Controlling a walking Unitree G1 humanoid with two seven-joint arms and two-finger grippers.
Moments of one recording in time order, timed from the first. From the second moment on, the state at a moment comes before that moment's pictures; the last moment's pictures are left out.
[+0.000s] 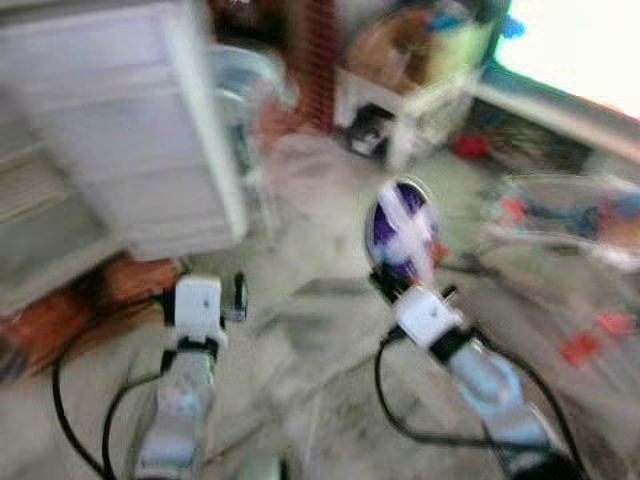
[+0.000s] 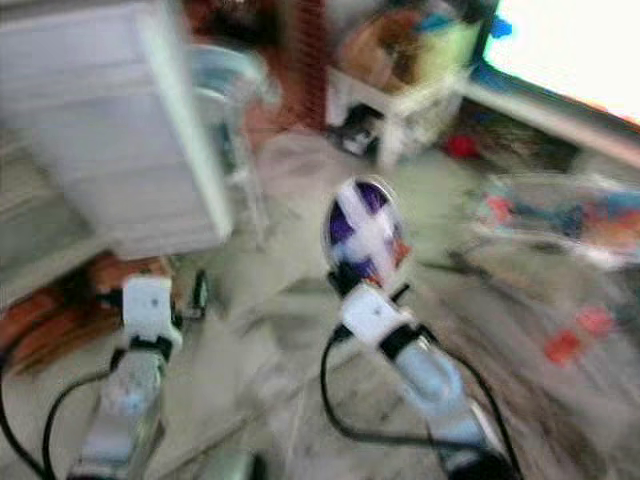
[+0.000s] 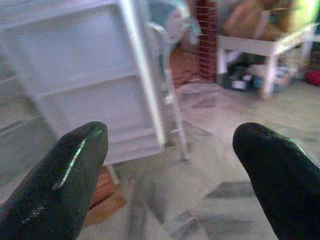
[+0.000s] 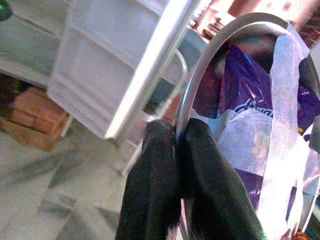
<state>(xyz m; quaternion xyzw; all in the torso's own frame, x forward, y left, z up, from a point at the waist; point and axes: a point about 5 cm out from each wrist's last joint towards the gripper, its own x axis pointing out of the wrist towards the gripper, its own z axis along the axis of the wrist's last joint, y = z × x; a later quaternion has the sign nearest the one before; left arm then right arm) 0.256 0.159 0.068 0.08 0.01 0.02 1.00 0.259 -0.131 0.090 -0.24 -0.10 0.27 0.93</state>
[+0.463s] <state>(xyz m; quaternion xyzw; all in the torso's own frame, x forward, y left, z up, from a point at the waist) 0.258 0.172 0.065 0.07 0.03 0.05 1.00 0.260 -0.106 0.093 -0.23 -0.12 0.31 0.91</state>
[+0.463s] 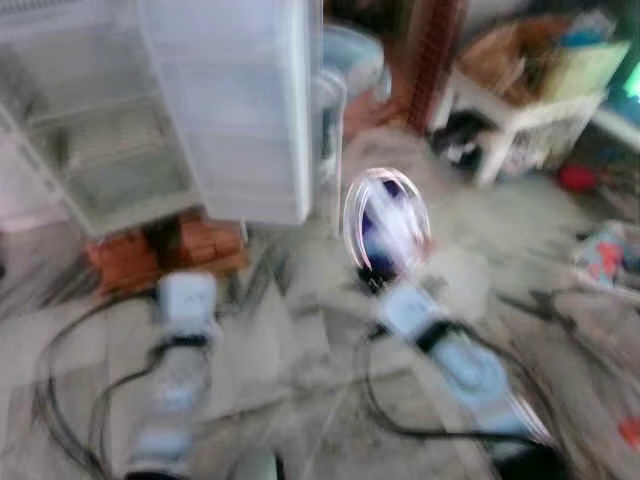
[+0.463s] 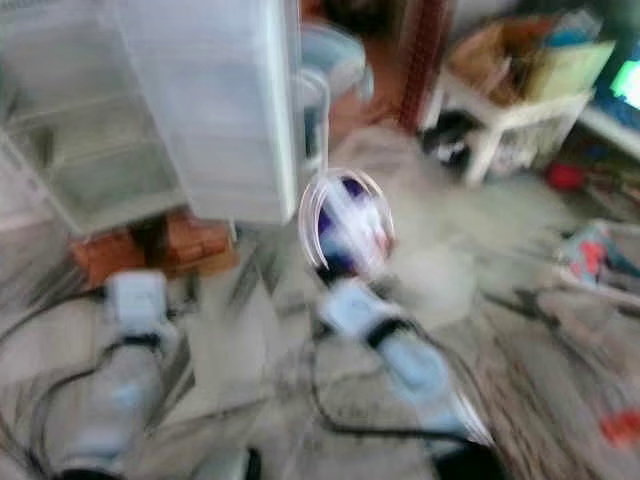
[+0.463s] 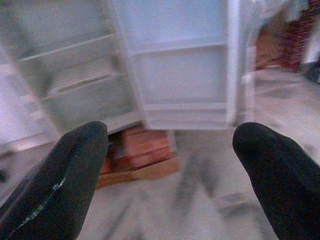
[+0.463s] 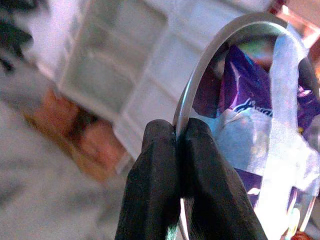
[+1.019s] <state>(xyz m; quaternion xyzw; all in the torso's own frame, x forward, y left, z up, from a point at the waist) 0.259 0.163 0.066 0.05 0.04 0.04 1.00 0.259 -0.105 0.093 -0.22 -0.12 0.31 0.91</state>
